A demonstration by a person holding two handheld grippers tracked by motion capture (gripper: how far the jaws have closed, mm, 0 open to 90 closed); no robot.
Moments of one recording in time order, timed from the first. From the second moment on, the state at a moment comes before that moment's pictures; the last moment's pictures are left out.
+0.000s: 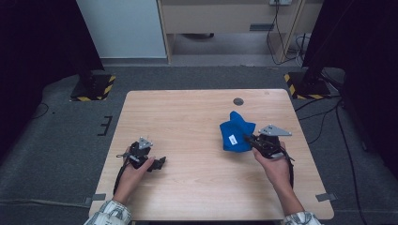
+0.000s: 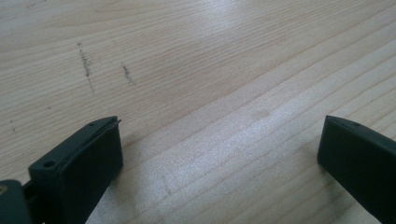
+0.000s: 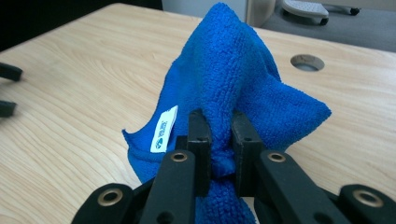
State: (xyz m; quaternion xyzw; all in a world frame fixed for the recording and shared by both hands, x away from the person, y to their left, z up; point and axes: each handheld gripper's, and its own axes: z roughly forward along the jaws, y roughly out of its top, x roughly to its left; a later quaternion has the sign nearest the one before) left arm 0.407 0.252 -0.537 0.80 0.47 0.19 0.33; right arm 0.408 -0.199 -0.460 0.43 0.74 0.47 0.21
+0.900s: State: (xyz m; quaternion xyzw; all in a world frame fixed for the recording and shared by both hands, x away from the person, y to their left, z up) left arm 0.406 0.252 -0.537 0.80 0.47 0.19 0.33; right arm 0.411 -0.096 -0.461 0.37 0.79 0.45 0.18
